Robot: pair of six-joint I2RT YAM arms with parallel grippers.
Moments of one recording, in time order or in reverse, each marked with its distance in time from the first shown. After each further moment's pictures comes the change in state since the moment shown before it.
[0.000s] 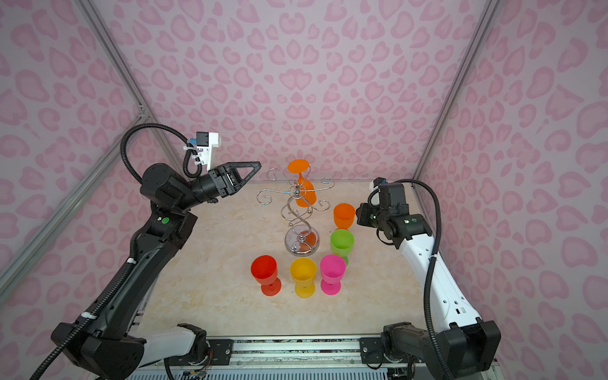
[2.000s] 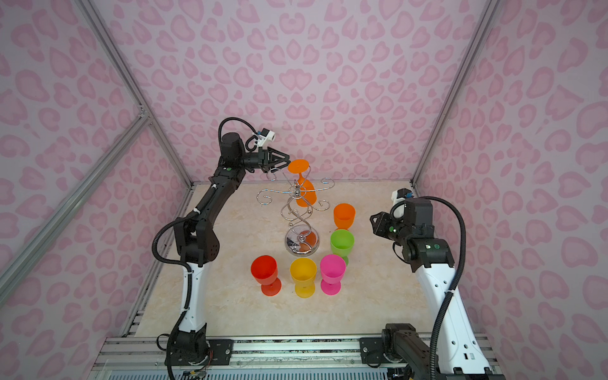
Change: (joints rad) left arm 0.083 1.091 0.939 -0.122 0.512 -0.148; right arm -0.166 -0.208 -0.149 0.021 -0.146 0.051
